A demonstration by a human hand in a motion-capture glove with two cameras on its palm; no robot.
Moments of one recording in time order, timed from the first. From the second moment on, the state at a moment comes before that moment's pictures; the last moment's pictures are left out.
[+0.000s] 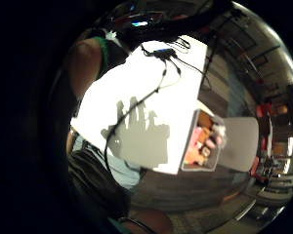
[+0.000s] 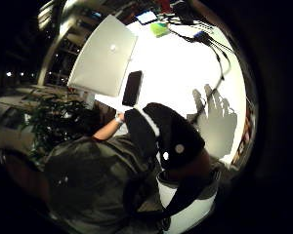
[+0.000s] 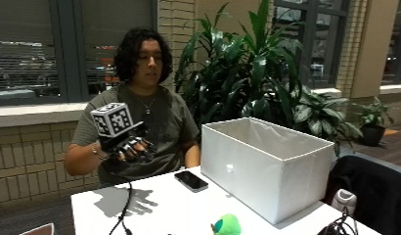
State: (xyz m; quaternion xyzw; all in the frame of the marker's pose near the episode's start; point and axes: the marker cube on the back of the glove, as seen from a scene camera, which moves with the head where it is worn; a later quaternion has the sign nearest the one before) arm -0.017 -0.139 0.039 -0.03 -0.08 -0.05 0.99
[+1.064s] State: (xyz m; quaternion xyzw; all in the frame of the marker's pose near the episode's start) arm -0.216 -0.292 -0.022 0.21 -0.15 -0.39 0.88
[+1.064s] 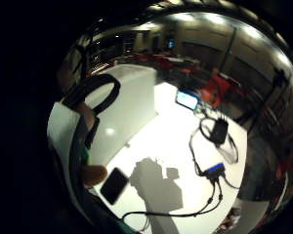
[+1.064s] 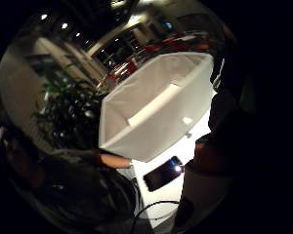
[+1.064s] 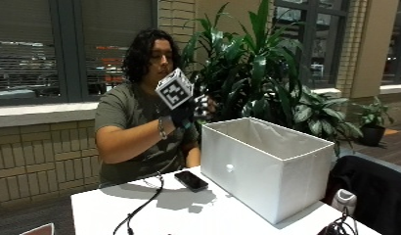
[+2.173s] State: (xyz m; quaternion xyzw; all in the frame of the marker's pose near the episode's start) arm -0.127 -0.128 0.008 -0.09 0.03 -0.26 0.96
